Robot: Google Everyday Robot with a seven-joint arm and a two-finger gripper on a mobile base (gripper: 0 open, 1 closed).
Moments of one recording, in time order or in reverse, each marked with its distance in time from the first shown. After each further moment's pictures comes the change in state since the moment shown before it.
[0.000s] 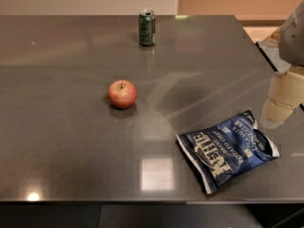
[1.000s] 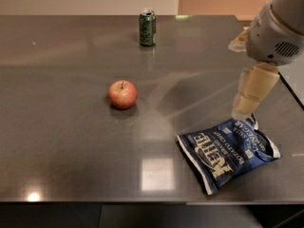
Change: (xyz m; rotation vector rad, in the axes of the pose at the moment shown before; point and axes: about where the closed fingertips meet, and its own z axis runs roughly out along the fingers) arm -0.041 -0.014 0.030 -0.073 -0.090 -0.064
